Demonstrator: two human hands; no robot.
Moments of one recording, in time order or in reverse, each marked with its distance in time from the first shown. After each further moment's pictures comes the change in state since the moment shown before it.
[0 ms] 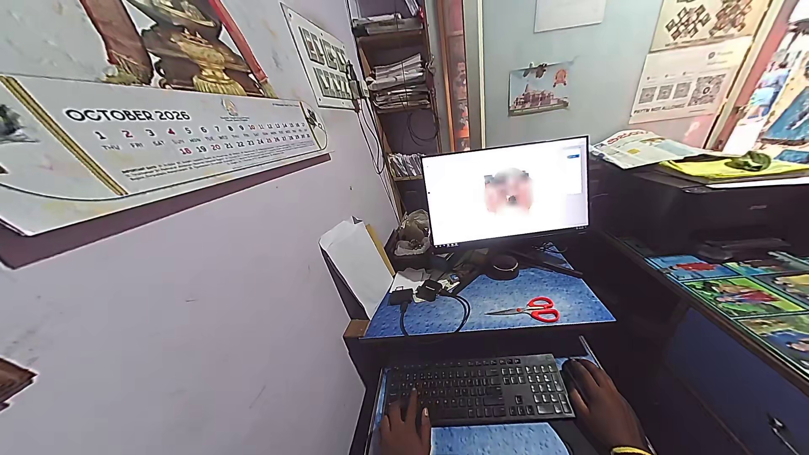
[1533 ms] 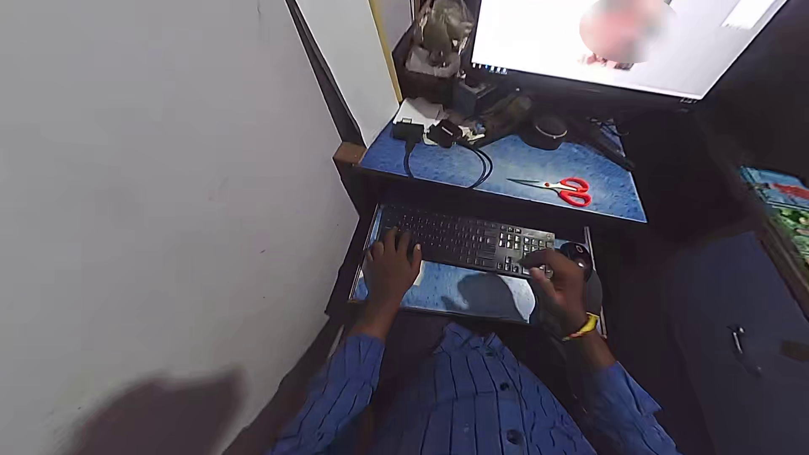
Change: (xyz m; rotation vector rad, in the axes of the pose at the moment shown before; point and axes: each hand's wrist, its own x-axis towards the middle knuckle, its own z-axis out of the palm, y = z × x) left_hand 0.002 -0.008 0.006 -0.023 -0.043 -0.023; right_hand 0.009 -0.118 -0.059 0.986 -0.145 -0.390
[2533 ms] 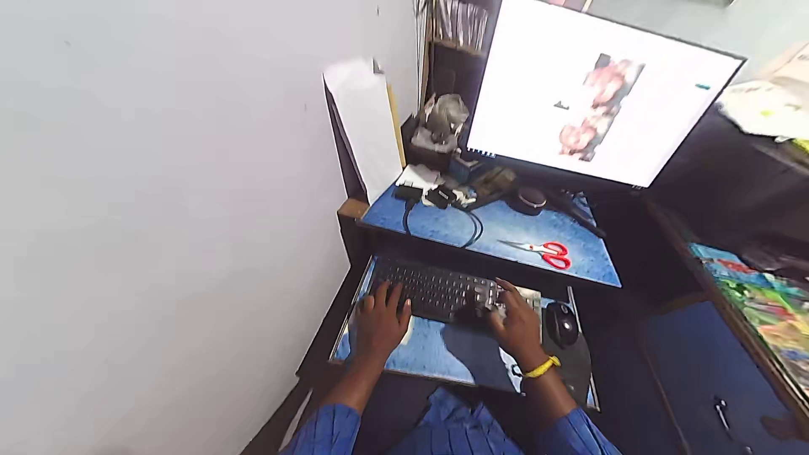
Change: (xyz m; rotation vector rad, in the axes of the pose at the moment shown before) left_hand 0.000 -0.001 0.004 -0.023 0.152 0.049; right_hand 0.027 0.020 0.043 -0.747 -0.113 0.112
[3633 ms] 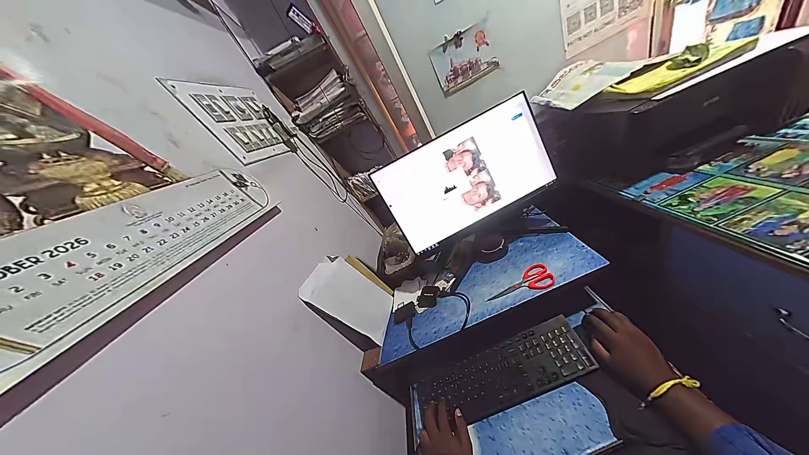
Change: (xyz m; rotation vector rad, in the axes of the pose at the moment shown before) left_hand 0.000 0.004 -0.003 0.082 -0.065 0.010; right_hand -0.077 0.139 -0.012 -0.219 0.083 0.404
